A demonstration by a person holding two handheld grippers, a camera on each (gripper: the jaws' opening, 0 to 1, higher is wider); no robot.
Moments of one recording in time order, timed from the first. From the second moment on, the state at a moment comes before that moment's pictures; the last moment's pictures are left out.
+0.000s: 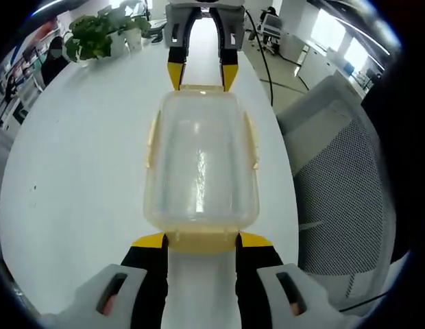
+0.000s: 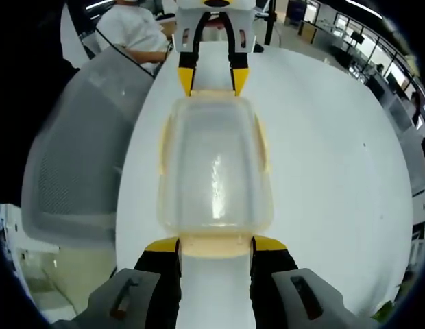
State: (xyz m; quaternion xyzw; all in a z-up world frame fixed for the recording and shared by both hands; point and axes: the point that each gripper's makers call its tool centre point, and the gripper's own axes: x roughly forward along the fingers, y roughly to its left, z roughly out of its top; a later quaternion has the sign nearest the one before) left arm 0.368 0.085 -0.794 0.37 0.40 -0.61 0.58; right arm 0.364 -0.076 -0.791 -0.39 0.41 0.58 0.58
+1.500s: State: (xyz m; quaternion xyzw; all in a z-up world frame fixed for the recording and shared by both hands) left arm 0.366 0.071 -0.802 0.38 0.39 -0.59 0.59; right arm 0.363 -0.089 -0.803 -0.40 0.40 0.57 0.59
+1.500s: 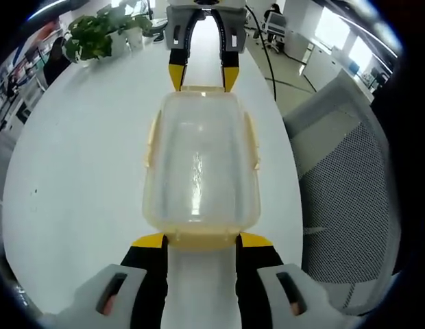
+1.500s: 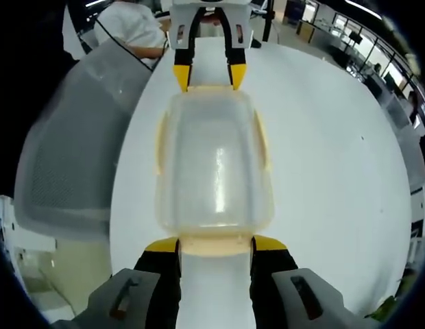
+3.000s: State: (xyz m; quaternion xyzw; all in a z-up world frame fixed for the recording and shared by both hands) left arm 0.364 0.072 -0.801 0.40 0.38 -0.59 0.59; right arm 0.363 -0.098 -0.801 -0.42 0.40 0.57 0.59
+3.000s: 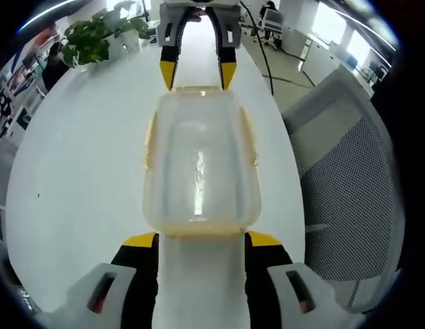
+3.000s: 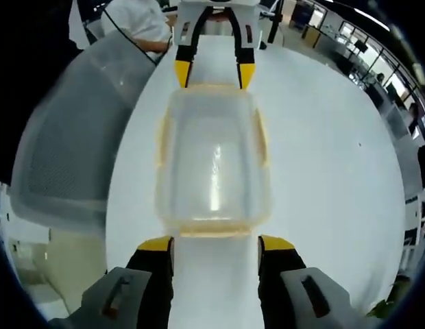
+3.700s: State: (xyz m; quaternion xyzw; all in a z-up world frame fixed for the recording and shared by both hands) left arm 0.363 0.077 -0.800 0.39 0.39 -0.59 0.59; right arm 0.360 -0.099 -0.798 -0.42 0.40 0.56 0.59
